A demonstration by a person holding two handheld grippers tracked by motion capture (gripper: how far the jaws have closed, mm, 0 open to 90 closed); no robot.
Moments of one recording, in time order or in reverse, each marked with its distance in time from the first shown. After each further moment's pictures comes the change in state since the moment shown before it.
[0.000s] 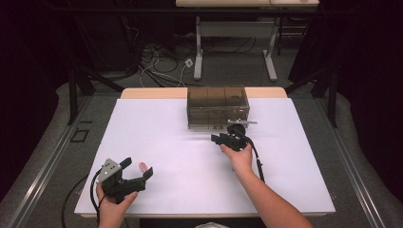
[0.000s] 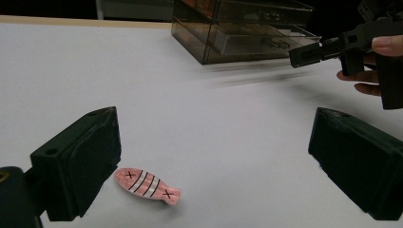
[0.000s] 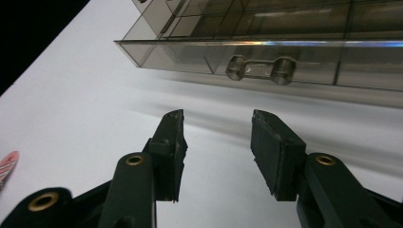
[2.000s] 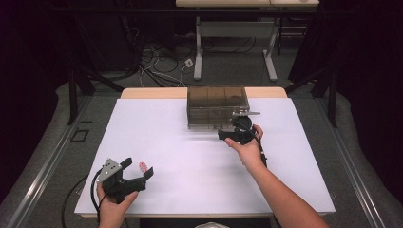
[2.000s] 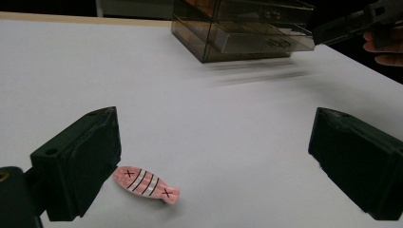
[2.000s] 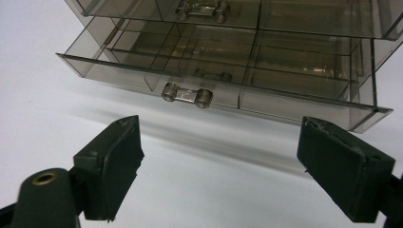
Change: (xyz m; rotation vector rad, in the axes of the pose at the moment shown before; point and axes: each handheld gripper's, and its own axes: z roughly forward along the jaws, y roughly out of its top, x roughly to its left) left arm 0.000 -0.001 0.001 0.008 -0.001 -0.006; right arm 0.004 0.029 -0.028 0.034 -0.244 -0.091
